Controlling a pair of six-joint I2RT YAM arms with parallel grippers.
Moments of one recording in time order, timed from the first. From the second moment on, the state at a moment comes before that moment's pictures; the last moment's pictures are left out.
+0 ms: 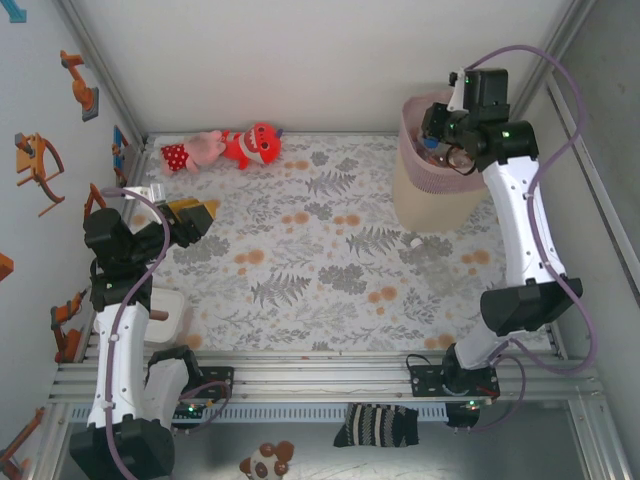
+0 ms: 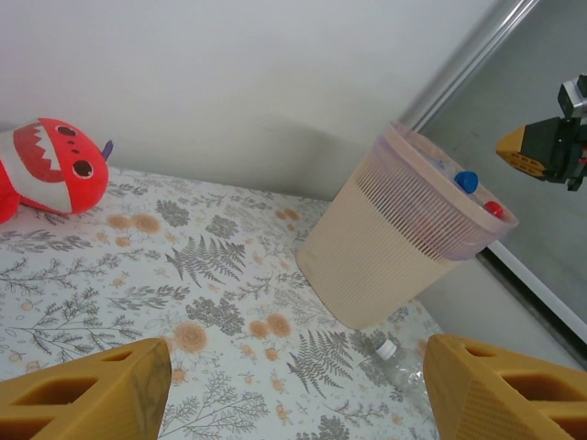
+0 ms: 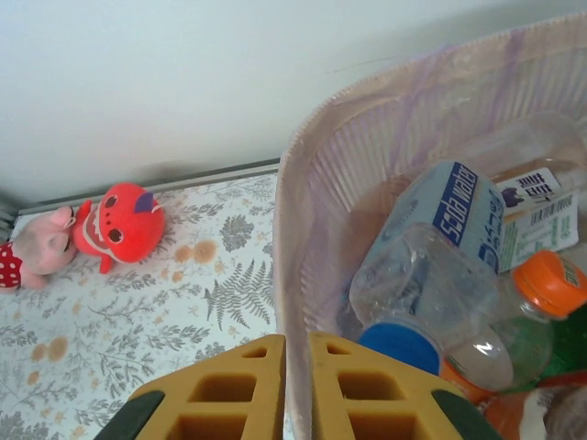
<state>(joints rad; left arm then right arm) 0.17 0.79 0.73 -0.14 0.91 -0.41 0.17 1.66 2.01 -0.94 -0.11 0.32</state>
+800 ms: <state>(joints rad) 0.16 0.79 0.73 -0.14 0.91 -0.40 0.17 1.58 1.90 -0.99 -0.01 0.29</state>
